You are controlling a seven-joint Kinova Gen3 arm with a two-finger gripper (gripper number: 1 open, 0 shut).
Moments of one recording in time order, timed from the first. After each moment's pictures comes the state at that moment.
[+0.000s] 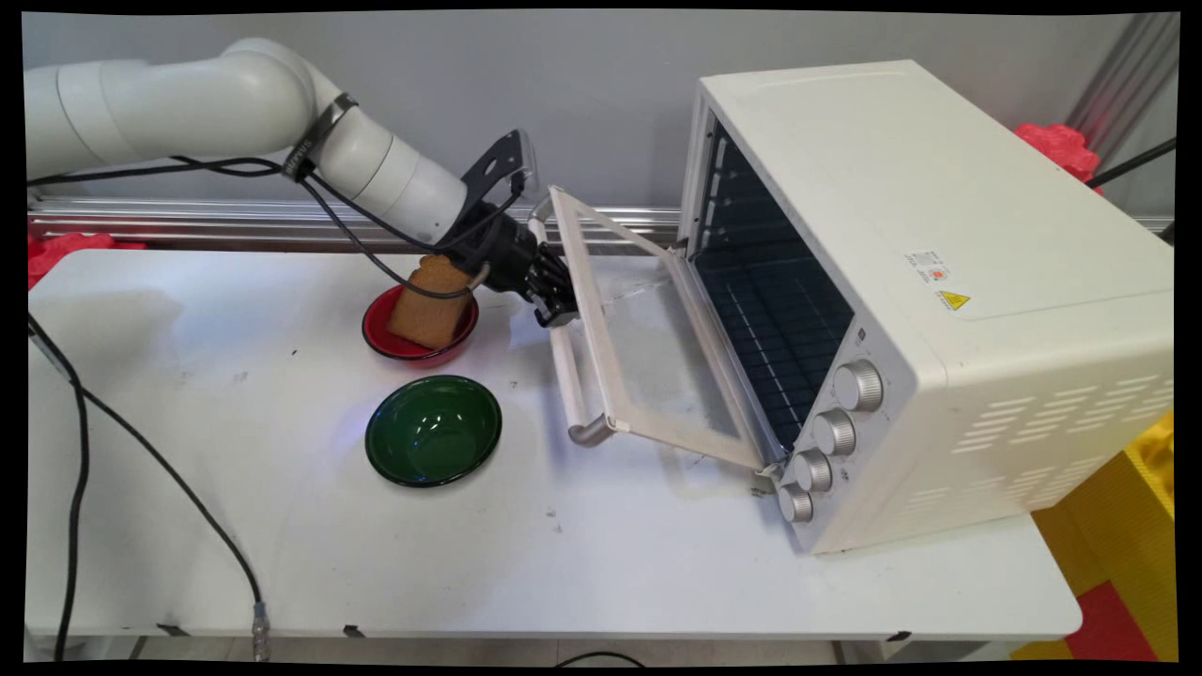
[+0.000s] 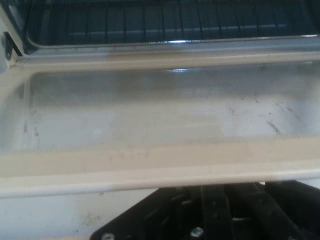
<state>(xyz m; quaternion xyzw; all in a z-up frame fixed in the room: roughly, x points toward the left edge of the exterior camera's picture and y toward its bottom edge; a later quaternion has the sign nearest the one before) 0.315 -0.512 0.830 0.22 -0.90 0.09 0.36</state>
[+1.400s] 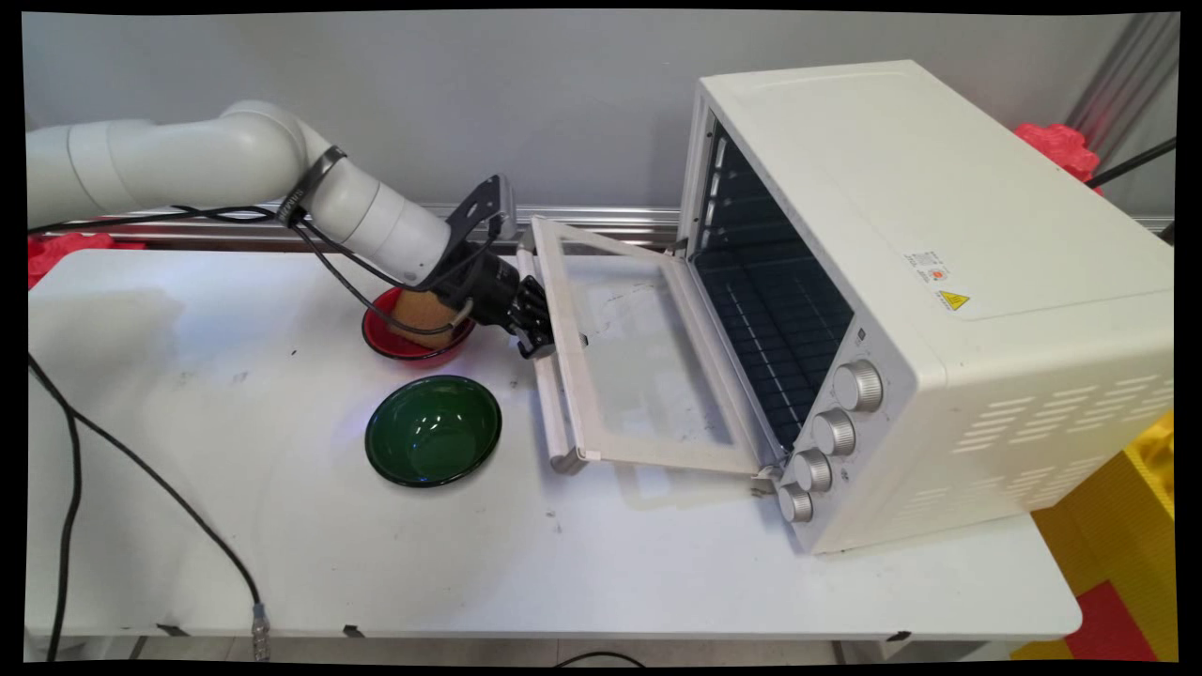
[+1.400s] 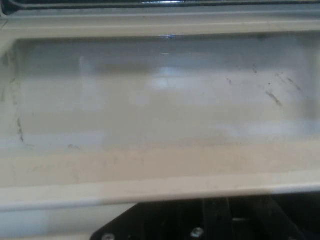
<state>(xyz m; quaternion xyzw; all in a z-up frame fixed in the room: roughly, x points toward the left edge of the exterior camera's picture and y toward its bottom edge) 0.338 -0.503 0.784 0.22 -0.90 0.08 0.37</state>
